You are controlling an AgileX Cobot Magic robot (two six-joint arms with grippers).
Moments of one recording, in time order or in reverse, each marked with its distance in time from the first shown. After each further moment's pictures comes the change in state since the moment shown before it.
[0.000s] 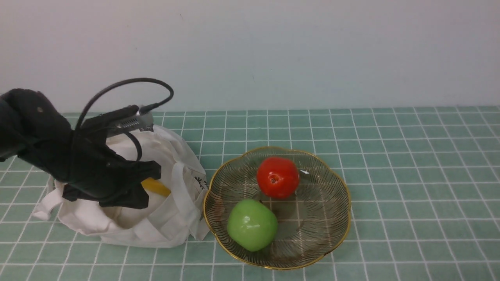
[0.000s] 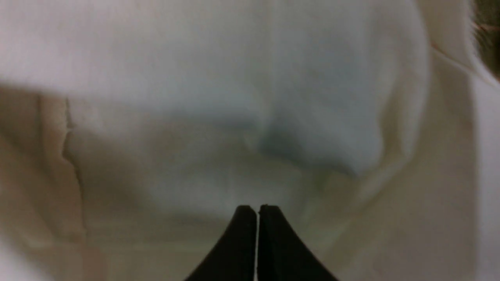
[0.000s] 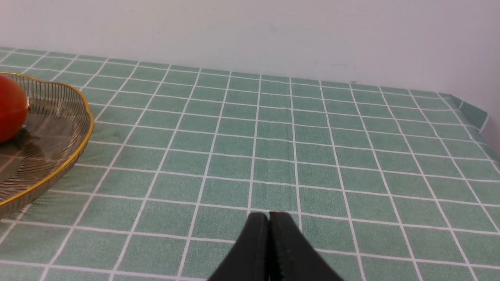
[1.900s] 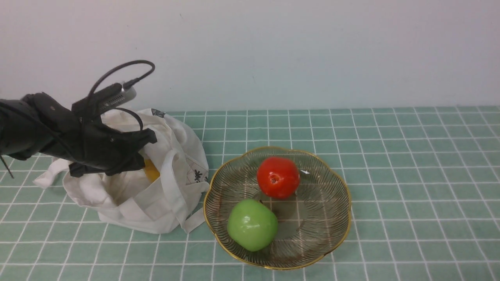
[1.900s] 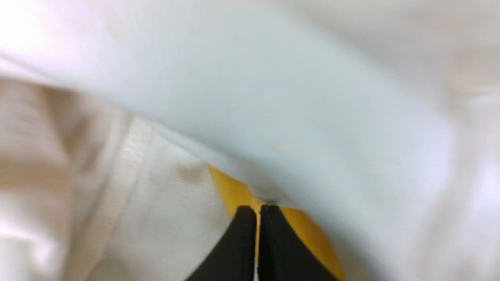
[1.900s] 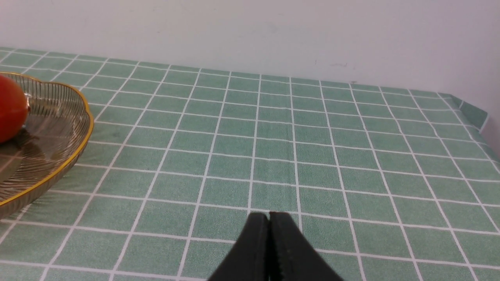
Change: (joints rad) right arm 0.000 0.000 0.000 0.000 0.000 0.000; left arm 0.059 0.078 -0.052 -0.163 -0.312 0.042
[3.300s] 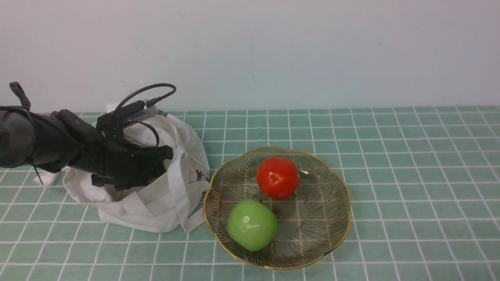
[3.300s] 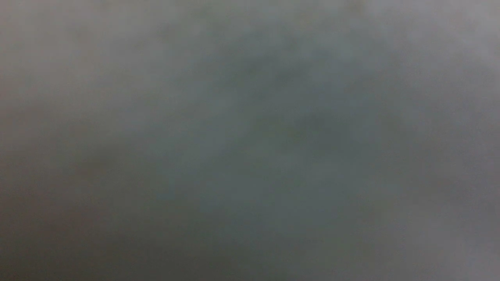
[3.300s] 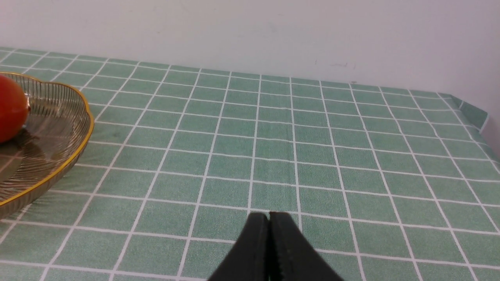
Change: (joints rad) right arm 0.000 0.000 0.000 0.000 0.000 0.000; left arm -0.049 0.147 -0.002 -0.157 -0.071 0.191
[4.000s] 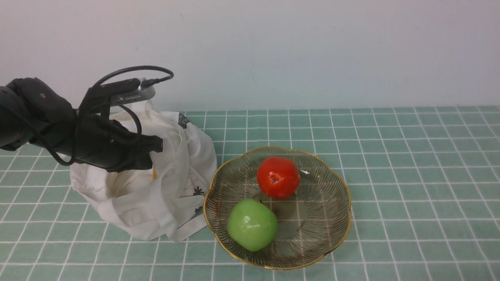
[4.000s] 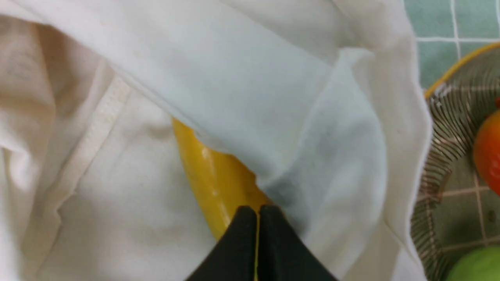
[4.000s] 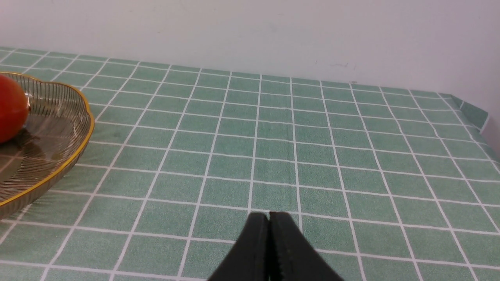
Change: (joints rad) right arm 0.000 0.000 0.000 0.000 0.000 0.000; left arm 0.010 -0.221 0.002 0.190 0.212 0.025
